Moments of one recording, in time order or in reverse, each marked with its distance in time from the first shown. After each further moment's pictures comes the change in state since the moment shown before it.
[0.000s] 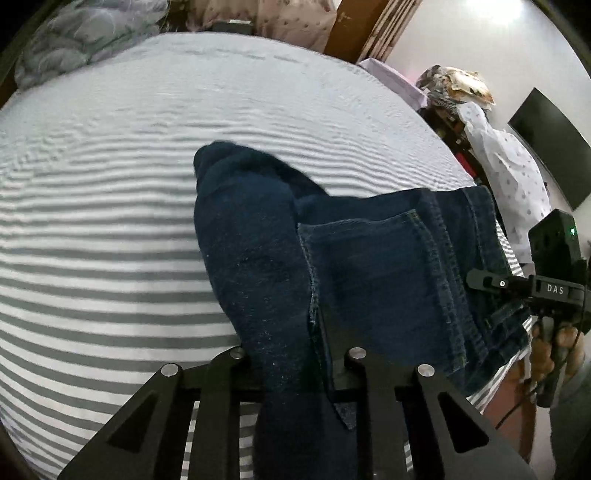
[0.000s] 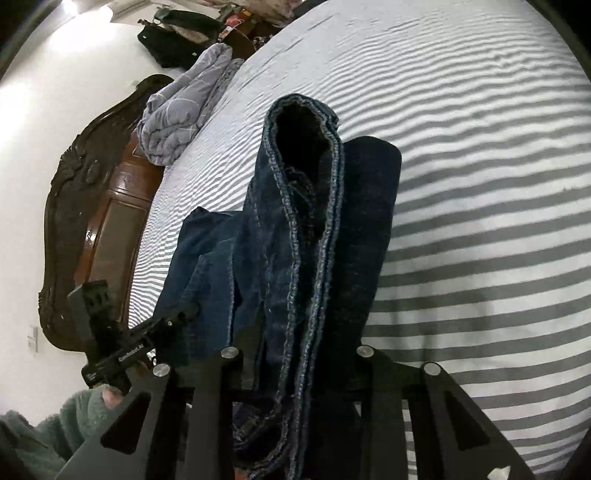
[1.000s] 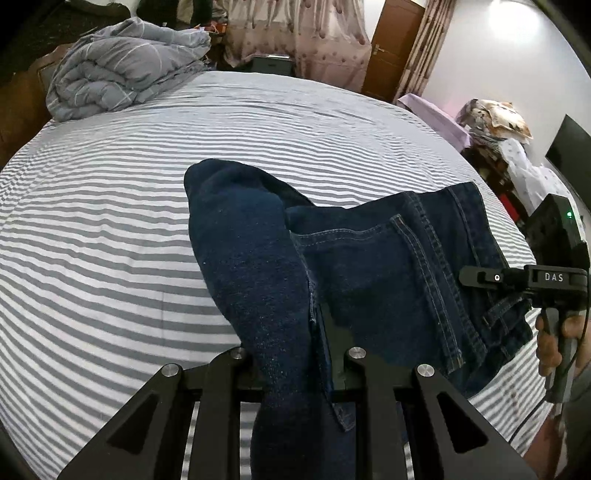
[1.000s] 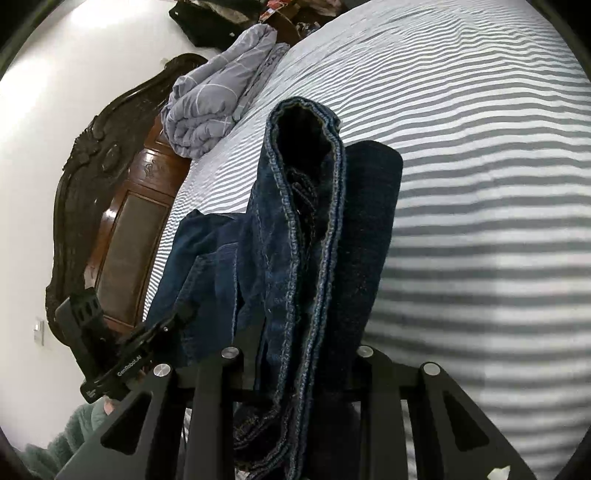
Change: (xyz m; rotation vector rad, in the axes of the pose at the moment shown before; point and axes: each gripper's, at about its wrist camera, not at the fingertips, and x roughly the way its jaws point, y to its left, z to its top) left arm 0.011 0.131 0.121 -0.033 -0.137 0.156; right arm 0.118 0.078 0.142 -0.120 0.061 0.089
